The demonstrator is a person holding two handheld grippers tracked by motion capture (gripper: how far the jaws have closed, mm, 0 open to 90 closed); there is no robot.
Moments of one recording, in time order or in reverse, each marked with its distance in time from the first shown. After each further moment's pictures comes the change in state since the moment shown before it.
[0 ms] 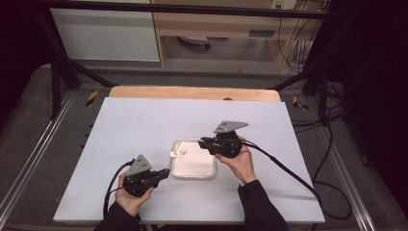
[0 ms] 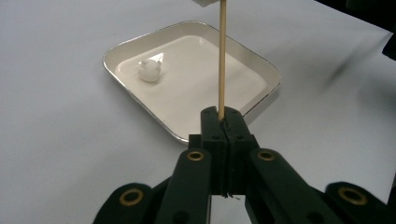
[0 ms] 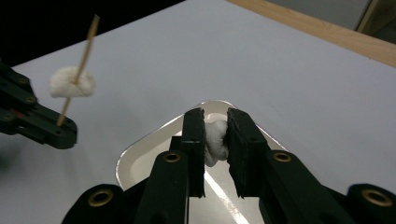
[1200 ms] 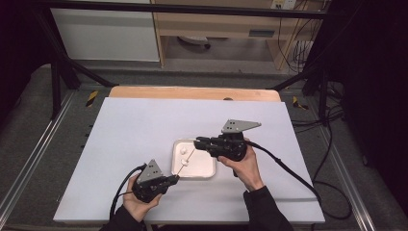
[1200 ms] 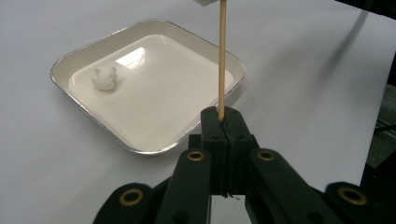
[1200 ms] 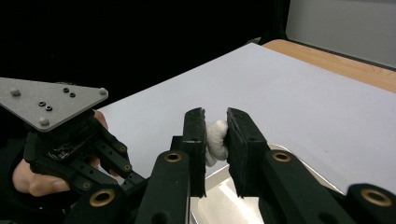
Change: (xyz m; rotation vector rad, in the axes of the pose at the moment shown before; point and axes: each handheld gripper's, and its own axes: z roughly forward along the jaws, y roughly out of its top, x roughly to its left) left arm -0.023 0.003 0.010 0.026 -0.055 0.090; right arm 0.026 0.021 -0.036 -0.160 0.175 0.037
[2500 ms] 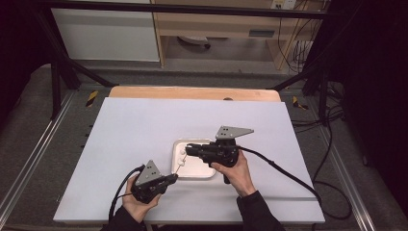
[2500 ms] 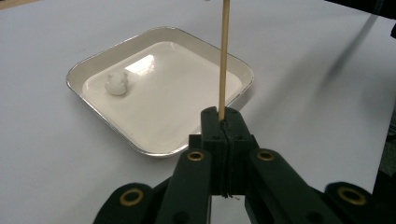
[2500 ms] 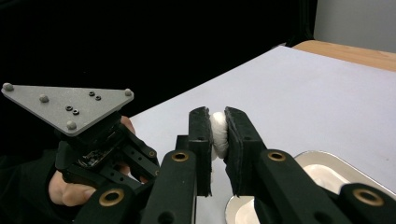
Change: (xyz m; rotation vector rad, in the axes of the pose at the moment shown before) left arm -0.001 -0.003 -0.002 -0.034 0.039 0.017; right arm 0.011 -0.015 0.018 -0.051 0.099 0.064
